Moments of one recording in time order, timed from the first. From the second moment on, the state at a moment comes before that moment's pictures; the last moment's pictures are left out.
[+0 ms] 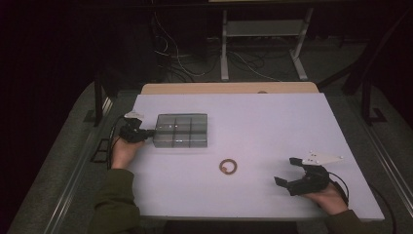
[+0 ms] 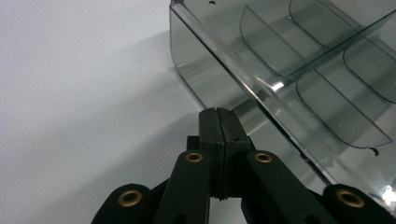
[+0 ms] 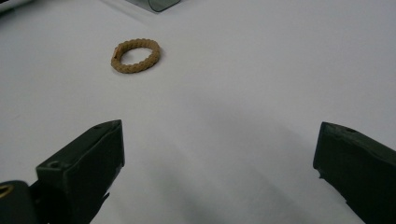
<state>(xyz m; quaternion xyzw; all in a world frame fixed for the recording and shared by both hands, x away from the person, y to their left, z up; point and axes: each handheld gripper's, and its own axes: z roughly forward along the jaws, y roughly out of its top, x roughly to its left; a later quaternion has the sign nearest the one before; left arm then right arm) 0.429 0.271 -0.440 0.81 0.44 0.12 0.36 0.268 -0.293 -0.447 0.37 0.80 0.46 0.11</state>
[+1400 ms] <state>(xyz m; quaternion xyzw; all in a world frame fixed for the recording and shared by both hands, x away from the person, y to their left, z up) 0.431 0.226 -0.441 0.84 0.39 0.10 0.37 0.268 -0.294 -0.448 0.37 0.80 0.46 0.12</state>
